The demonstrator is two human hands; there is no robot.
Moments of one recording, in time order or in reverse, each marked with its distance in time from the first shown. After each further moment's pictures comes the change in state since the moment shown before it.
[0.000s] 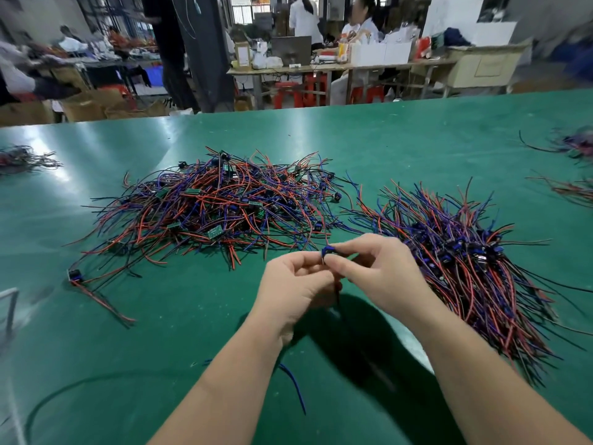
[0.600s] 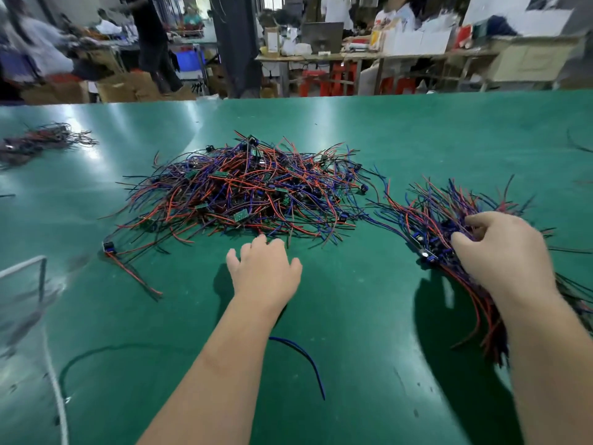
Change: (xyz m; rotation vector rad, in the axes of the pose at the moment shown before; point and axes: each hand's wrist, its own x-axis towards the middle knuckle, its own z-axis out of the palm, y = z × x) left_hand 0.023 -0.005 -0.056 1.497 0.424 -0.025; right_hand 0.010 0.018 -0.067 -0.641 0.292 0.373
